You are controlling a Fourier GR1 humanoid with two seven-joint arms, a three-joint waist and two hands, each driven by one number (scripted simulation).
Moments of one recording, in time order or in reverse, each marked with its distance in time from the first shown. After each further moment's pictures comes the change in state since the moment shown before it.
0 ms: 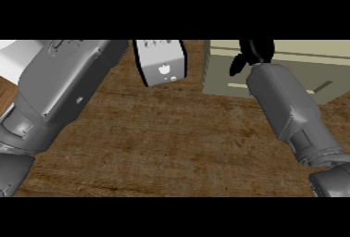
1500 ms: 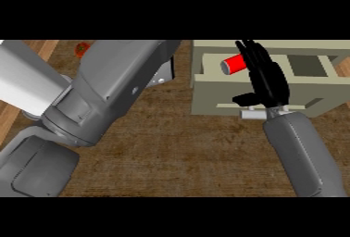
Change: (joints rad) left arm -0.270 -0.204 0.049 0.392 0.055 0.079 -0.192; right arm 0.549 -0.031 0.198 -0.794 -0.112 0.351 0.069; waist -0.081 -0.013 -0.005
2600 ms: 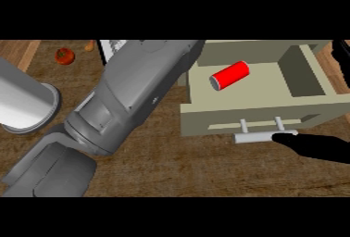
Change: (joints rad) left arm -0.028 -0.072 -0.020 0.011 0.032 0.068 -0.013; right arm 0.352 -0.099 -0.174 -0.896 -0.523 0.388 0.230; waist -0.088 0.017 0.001
